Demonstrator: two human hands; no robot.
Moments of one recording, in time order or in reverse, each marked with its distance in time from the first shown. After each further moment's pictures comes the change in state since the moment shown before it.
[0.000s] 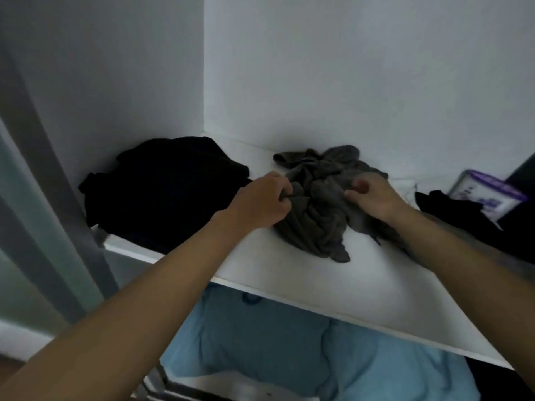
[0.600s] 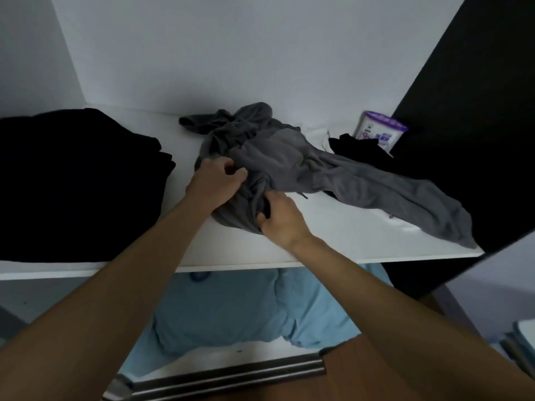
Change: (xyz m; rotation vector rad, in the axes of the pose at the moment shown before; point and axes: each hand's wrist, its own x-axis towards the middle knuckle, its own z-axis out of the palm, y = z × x) left_hand 0.024 0.015 0.065 -0.240 -0.112 -0.178; right_hand -0.123 -0.035 0.090 -0.018 0.098 0.126
